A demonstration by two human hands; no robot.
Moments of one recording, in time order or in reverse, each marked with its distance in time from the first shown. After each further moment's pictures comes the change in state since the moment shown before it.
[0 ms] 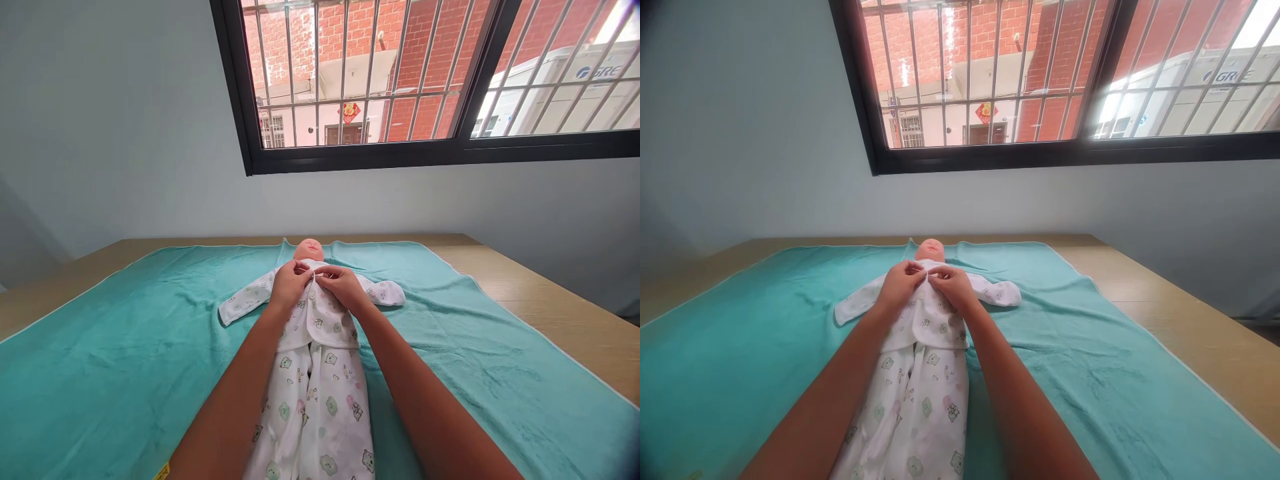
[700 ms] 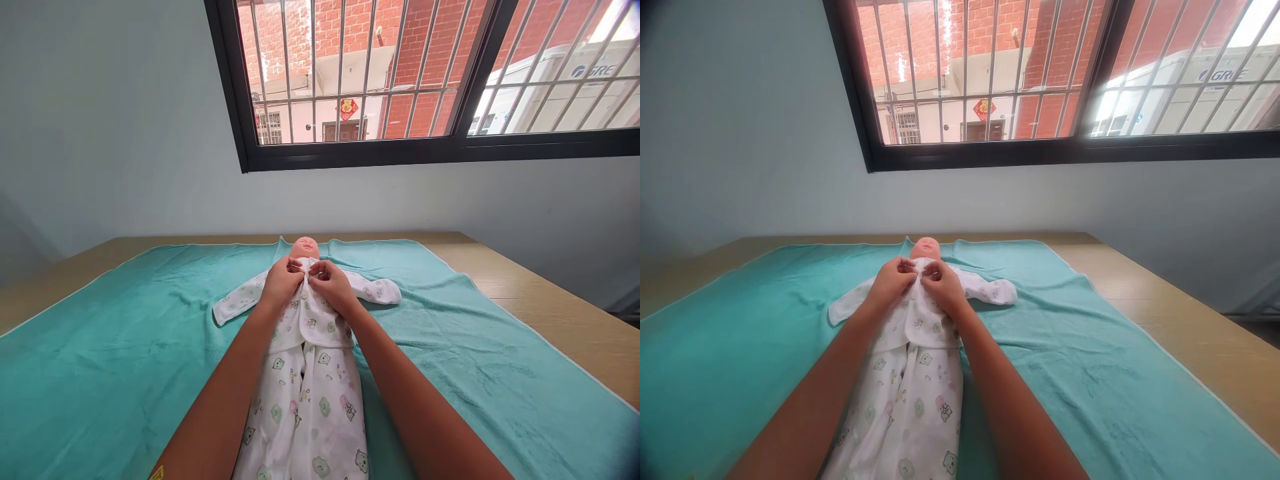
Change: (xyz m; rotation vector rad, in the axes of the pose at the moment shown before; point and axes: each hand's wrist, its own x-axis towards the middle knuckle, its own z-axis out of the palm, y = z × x) left_hand 0.000 0.008 -0.007 -0.044 -0.030 -0.095; right_hand 0.000 0.005 0.013 -0.034 0.071 -0.091
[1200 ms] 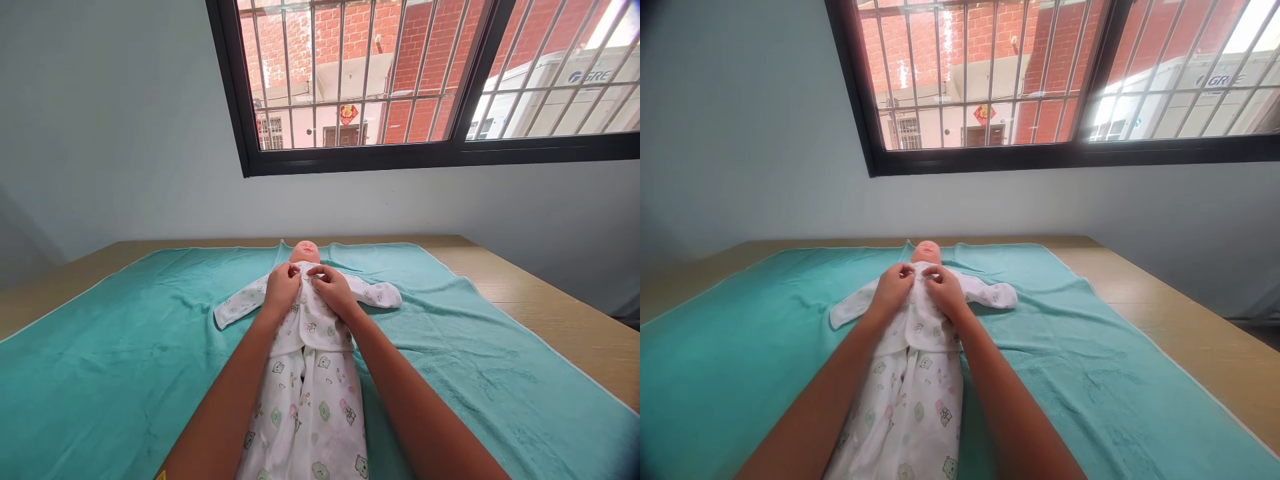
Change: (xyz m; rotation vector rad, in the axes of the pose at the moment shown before) left_hand 0.009 -0.017 0.004 0.427 0.127 0.196; right_hand 0.003 0.007 0.000 -0.017 -0.001 0.045
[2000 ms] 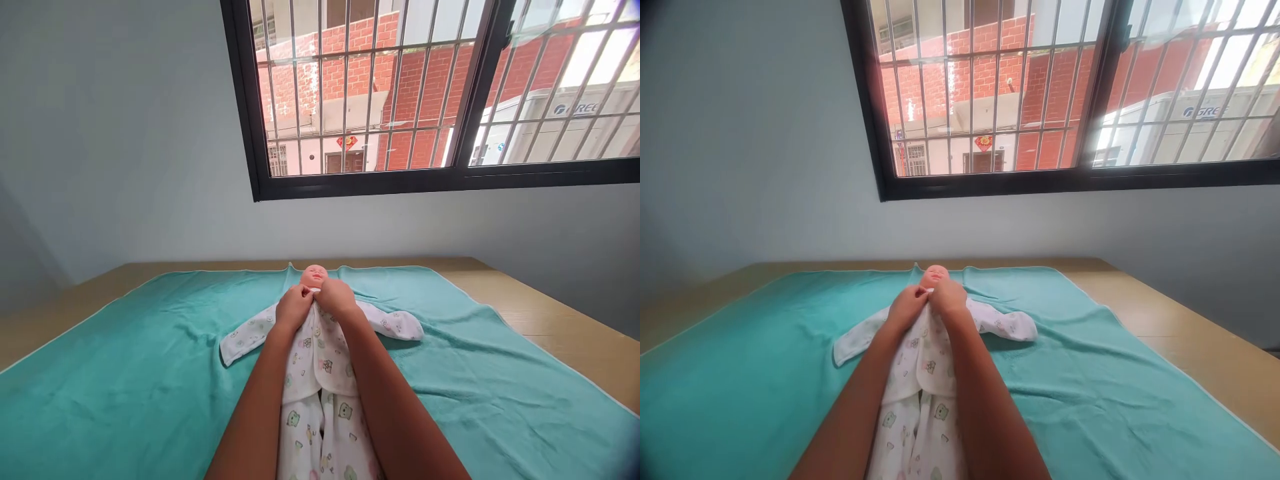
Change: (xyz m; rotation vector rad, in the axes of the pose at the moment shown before) left_hand 0.044 -0.021 0.012 0.148 -0.154 -0.030; right_hand 0.070 -0.039 0.021 -0.807 -0.101 0.248
